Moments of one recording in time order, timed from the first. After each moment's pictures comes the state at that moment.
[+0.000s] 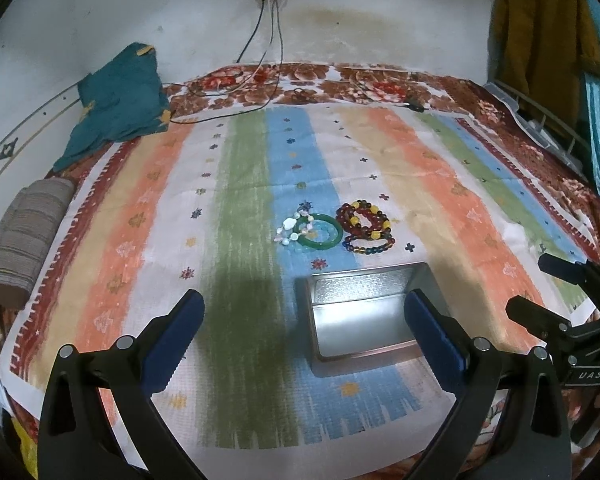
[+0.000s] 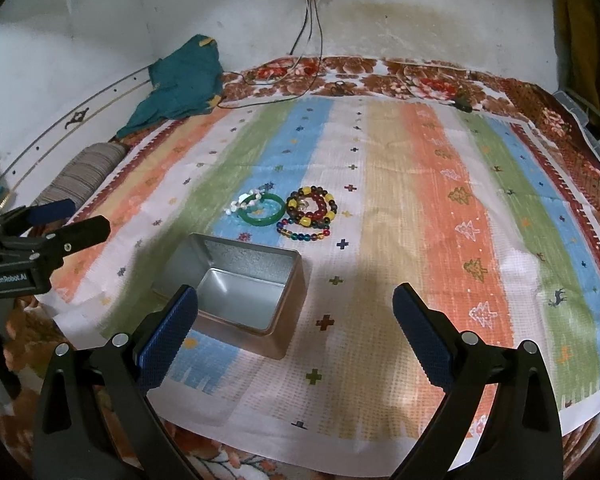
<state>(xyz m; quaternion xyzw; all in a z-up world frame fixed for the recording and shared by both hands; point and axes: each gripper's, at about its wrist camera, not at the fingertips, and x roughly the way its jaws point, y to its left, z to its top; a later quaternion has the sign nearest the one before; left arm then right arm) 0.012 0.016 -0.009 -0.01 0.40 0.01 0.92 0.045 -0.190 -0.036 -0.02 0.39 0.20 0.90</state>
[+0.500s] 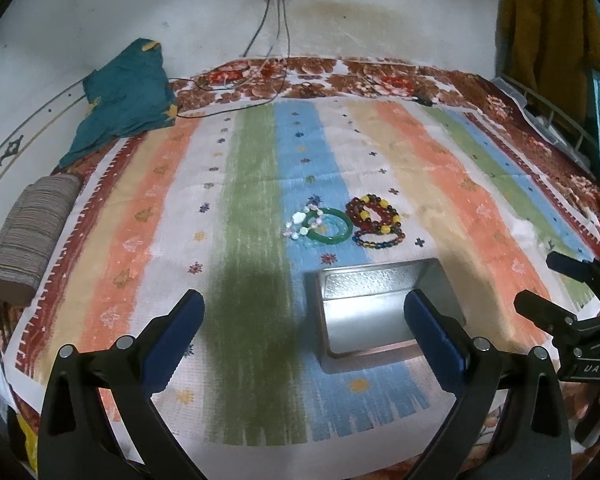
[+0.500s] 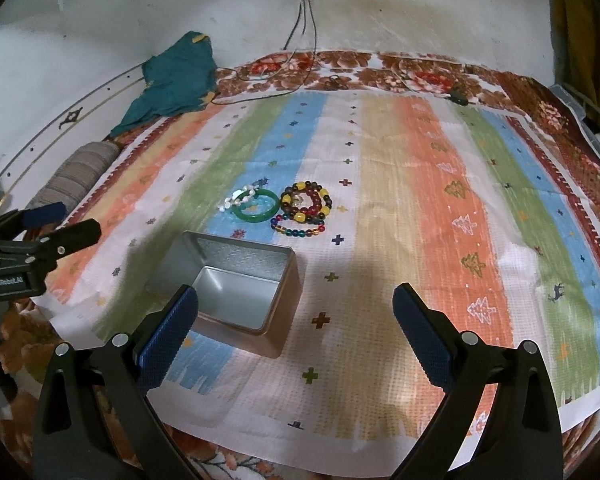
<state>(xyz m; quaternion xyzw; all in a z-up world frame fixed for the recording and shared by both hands) 0.013 0.019 -0.011 -0.01 0.41 0.02 0.91 0.050 -0.190 -0.042 -0.02 0.40 0.19 0.90</state>
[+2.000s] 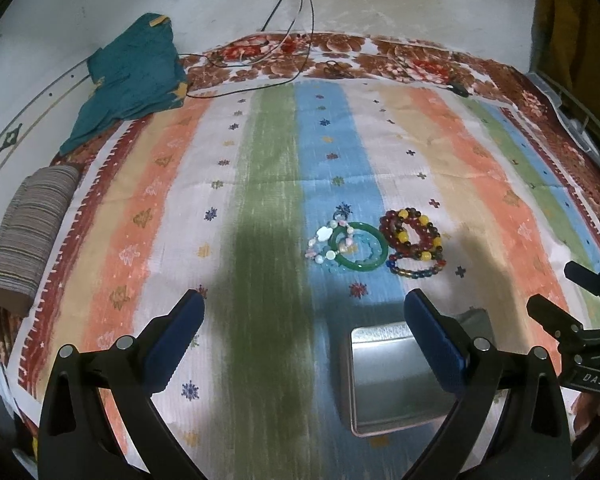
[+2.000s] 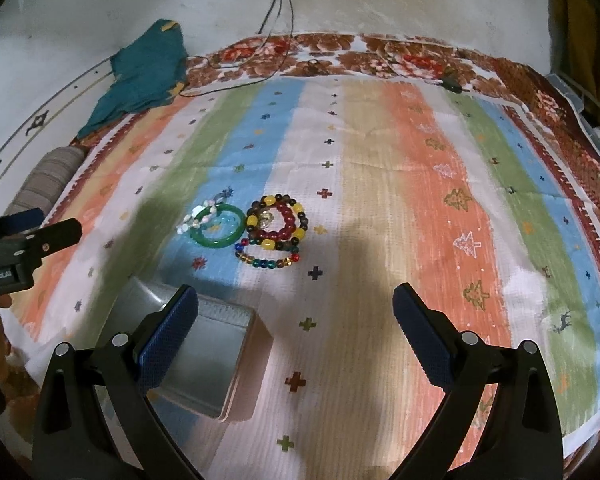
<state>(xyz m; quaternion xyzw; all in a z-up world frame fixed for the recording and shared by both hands) 0.097 0.037 -0.025 -0.01 0.45 0.06 0.89 0.130 -0.174 -0.057 -0.03 0.44 0.15 0.89</state>
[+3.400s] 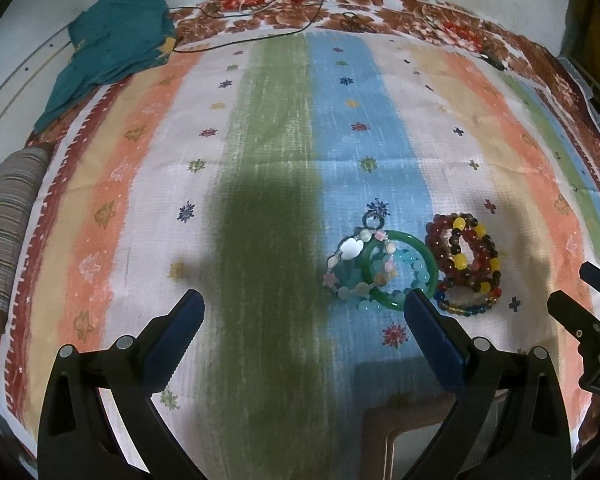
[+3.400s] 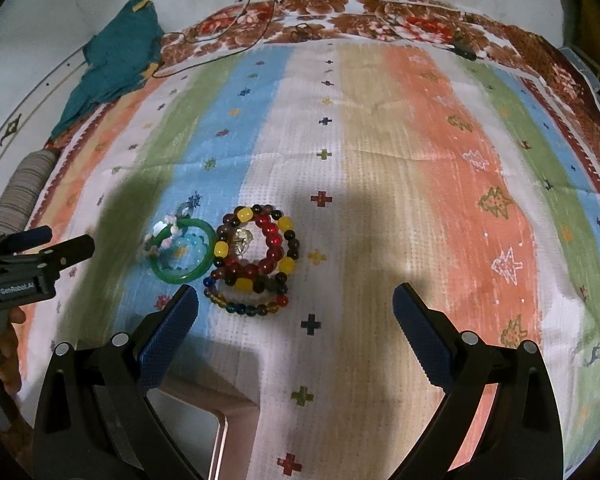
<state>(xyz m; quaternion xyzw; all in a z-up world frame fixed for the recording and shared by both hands) 0.188 0.065 -0.085 -0.03 0.52 0.06 0.85 0.216 -0.154 -0.097 -0.01 0.49 0.14 0.86</state>
